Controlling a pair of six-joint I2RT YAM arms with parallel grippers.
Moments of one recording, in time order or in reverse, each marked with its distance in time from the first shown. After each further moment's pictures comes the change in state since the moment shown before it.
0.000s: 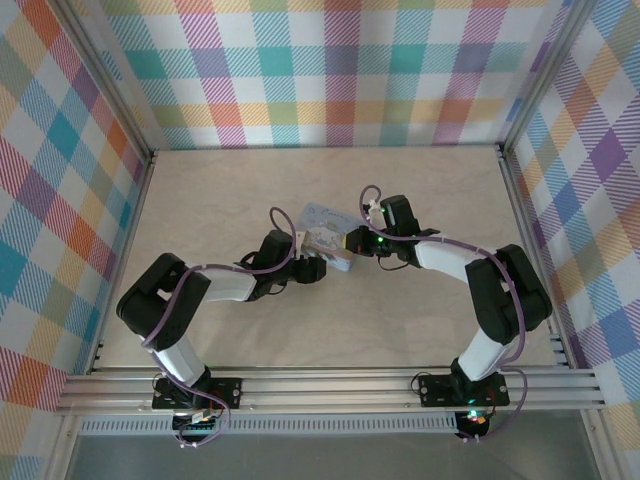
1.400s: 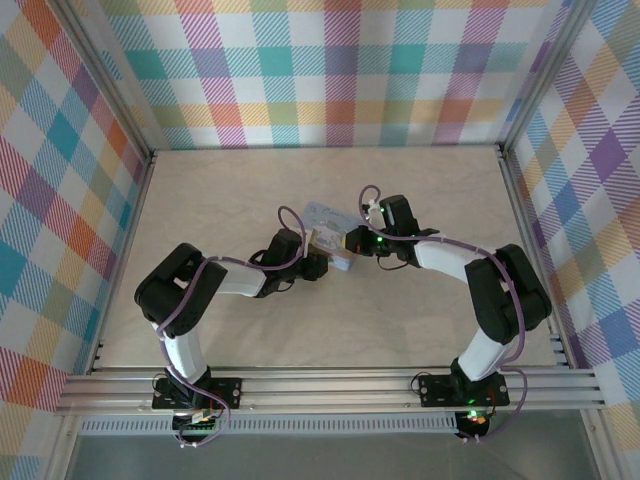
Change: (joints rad) left arm -0.023 0.117 0.060 0.074 -0.017 -0.018; right arm 0.005 0.002 0.004 0.001 0.008 0.000
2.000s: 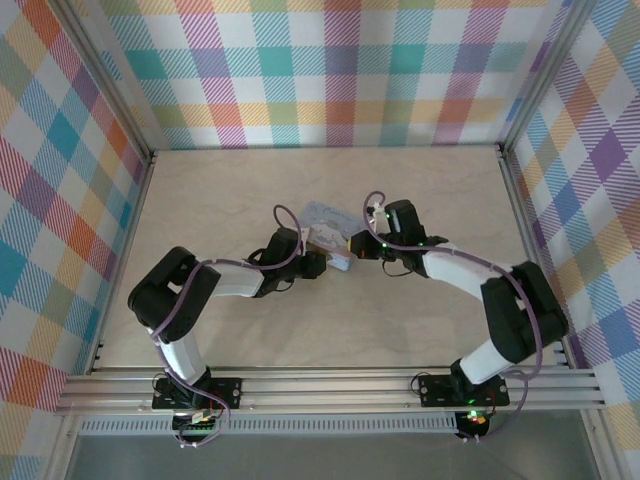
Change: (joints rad) left arm -0.003 -0.062 0.002 -0.072 -0.005 -0.089; right arm 0.013 -0.173 -0.100 -0.006 0.095 -0.061
